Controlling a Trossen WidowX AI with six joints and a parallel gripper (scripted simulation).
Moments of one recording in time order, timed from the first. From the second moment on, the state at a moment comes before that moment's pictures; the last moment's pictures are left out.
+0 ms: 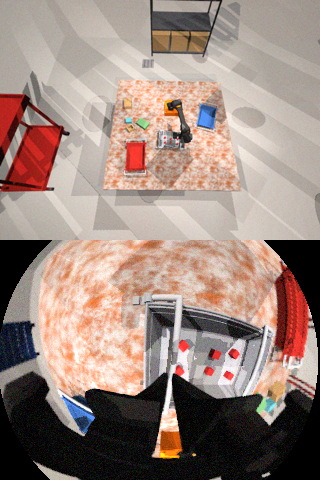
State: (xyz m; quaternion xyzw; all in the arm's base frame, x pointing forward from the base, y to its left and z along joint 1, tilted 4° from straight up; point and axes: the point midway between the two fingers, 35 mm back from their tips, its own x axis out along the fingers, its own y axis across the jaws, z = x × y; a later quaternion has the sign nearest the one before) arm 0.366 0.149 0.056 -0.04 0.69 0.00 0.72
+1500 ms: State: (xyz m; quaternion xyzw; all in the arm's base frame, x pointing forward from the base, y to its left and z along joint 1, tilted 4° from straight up) arm 0.366 0.149 0.056 -0.04 0.69 0.00 0.72
